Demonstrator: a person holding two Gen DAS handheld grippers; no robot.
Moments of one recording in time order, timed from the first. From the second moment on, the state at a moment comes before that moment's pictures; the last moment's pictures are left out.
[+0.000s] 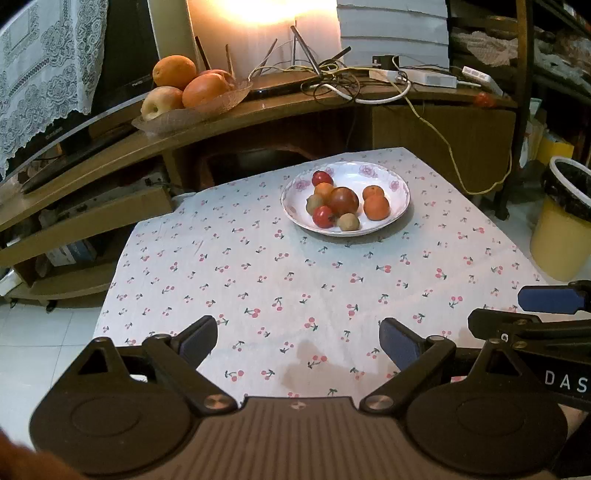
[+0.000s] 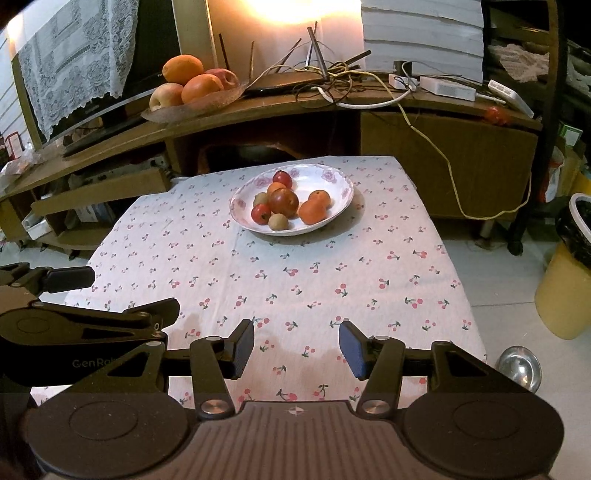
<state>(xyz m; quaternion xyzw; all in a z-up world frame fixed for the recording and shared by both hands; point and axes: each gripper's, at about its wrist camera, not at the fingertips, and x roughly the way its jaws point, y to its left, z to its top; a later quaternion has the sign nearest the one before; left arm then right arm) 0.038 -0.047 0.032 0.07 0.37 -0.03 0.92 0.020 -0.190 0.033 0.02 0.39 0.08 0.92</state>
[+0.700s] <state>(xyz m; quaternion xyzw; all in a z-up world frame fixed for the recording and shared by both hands) 0.029 -0.040 0.029 0.07 0.38 -0.03 0.92 0.013 -0.181 0.028 0.01 0.40 0.09 0.91</state>
